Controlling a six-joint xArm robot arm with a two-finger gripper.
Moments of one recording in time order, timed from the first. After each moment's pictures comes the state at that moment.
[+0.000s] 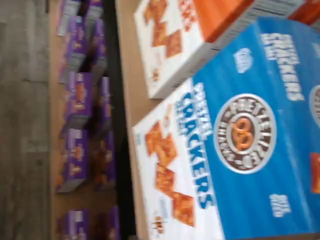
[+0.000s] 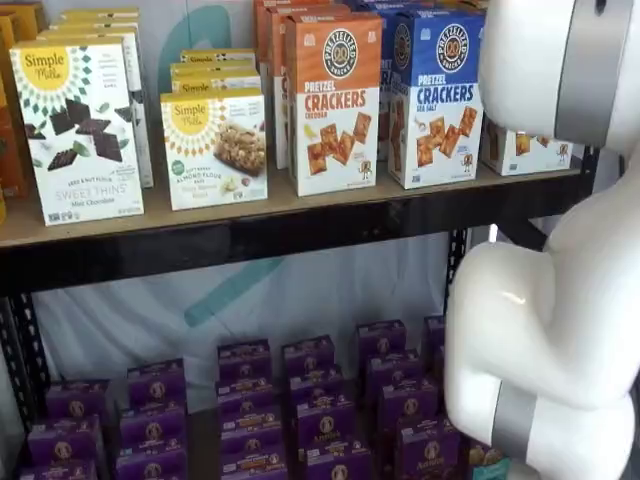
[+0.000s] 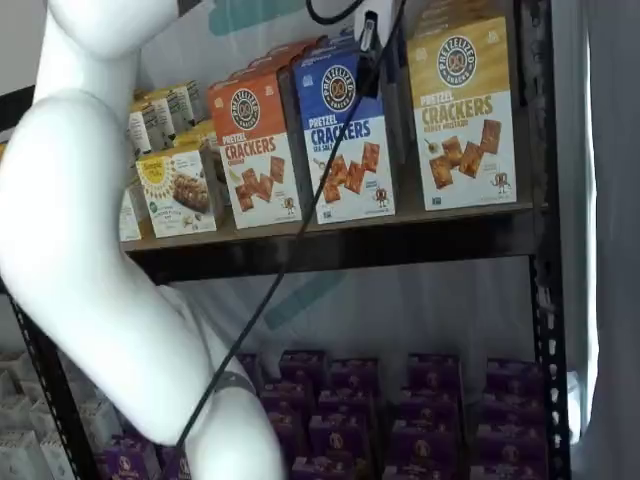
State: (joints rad) arm -0.85 -0.45 -1.41 0.65 1.70 -2.18
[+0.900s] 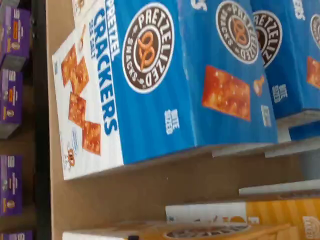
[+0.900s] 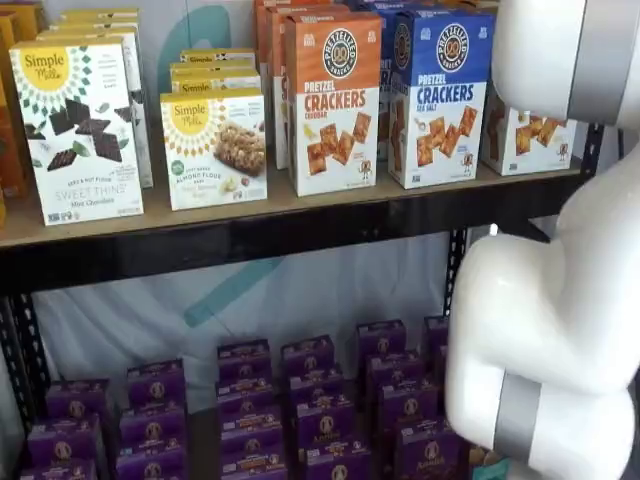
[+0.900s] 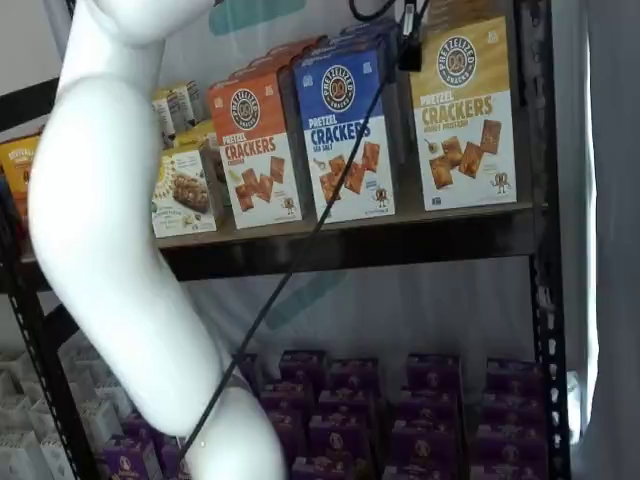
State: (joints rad) arm -0.78 -0.33 -1.48 0.59 1.47 -2.23
